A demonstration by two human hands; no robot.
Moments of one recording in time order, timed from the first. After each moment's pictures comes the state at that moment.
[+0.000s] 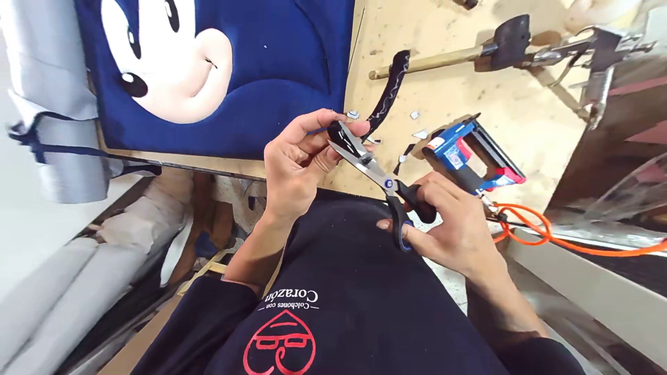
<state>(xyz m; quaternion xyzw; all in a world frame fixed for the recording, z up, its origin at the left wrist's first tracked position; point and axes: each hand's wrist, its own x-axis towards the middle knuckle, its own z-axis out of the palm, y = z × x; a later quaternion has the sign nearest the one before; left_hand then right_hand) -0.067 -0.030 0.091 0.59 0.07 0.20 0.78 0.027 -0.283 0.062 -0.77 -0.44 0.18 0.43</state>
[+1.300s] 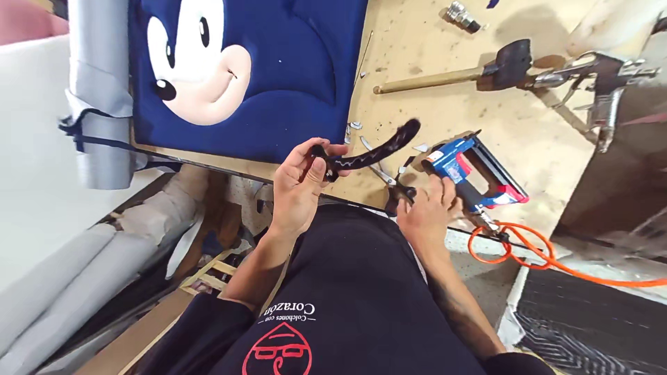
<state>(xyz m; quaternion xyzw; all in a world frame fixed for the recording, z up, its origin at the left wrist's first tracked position) -0.087 -0.068 0.073 0.52 0.19 0.20 0.81 0.022 -0.310 -0.073 -0.94 -0.25 0.15 0.18</state>
